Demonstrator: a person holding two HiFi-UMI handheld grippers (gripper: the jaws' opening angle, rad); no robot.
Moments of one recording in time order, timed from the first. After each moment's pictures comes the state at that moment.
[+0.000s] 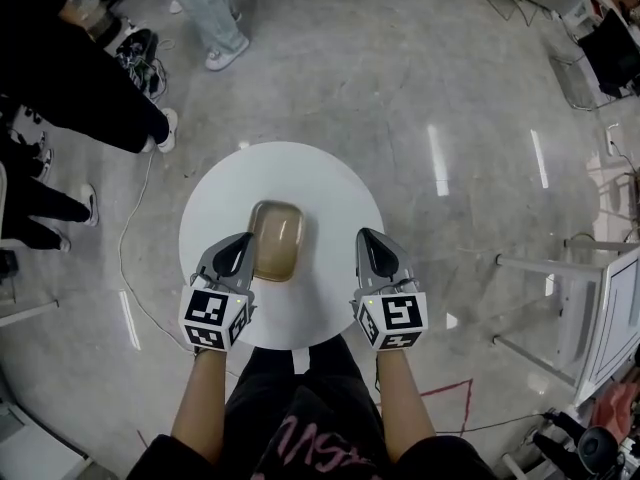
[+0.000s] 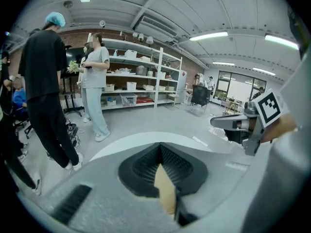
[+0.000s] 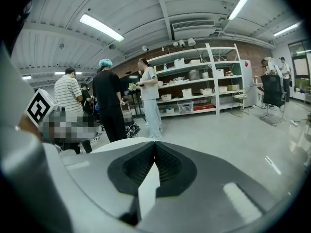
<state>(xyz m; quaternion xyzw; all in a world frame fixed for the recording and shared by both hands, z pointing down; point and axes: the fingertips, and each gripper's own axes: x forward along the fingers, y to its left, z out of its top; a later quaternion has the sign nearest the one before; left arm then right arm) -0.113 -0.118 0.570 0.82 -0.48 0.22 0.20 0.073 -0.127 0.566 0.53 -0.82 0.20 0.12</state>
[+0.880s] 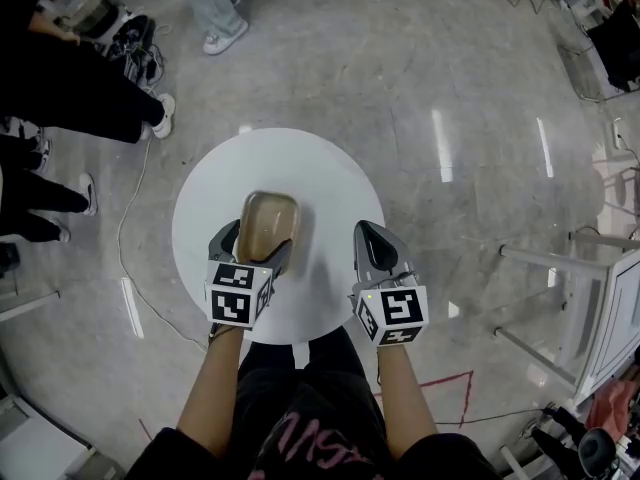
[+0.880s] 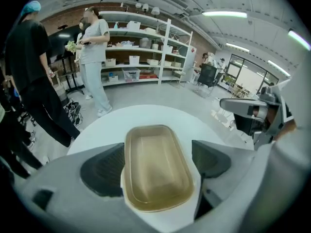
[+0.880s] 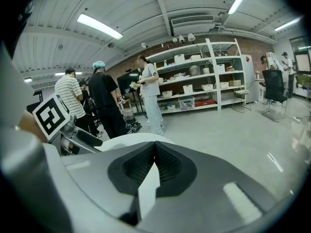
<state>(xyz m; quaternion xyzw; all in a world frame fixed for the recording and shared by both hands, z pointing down) -0.081 -0.120 0.654 0.76 -0.47 0.33 0.30 0.081 -0.135 0.599 0.51 -0.82 0.22 0.13</state>
